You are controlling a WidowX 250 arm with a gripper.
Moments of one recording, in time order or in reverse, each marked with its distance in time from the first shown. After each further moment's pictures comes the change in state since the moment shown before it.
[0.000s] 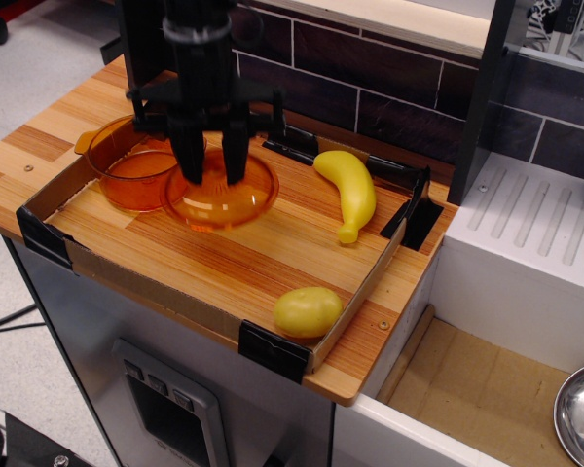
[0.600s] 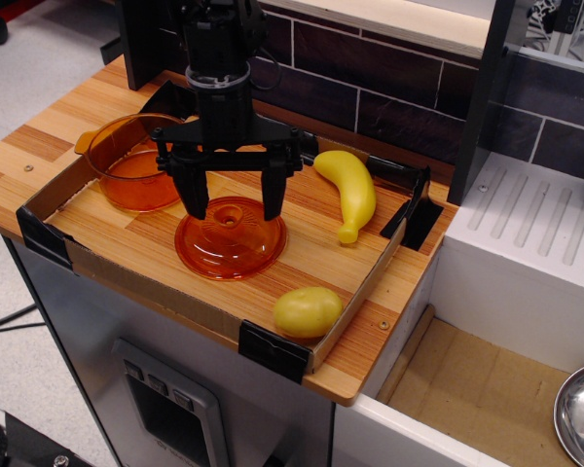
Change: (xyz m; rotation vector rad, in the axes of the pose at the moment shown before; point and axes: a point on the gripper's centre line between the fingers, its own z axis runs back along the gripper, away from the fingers) arm -0.007 -0.012 -0.021 -0.030 0.029 -0.036
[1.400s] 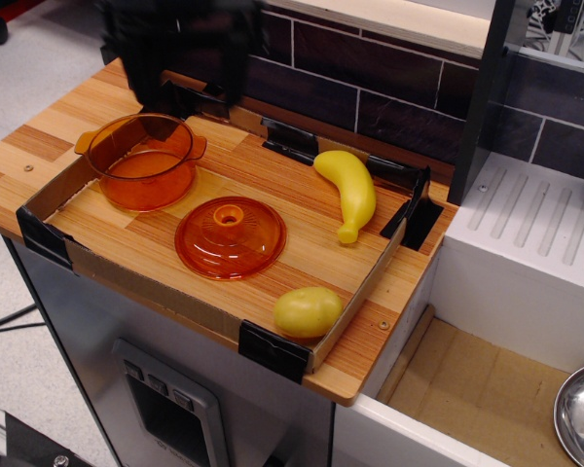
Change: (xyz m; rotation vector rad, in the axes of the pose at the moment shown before) arm 0.016 0.029 0.091 0.018 0.012 0.046
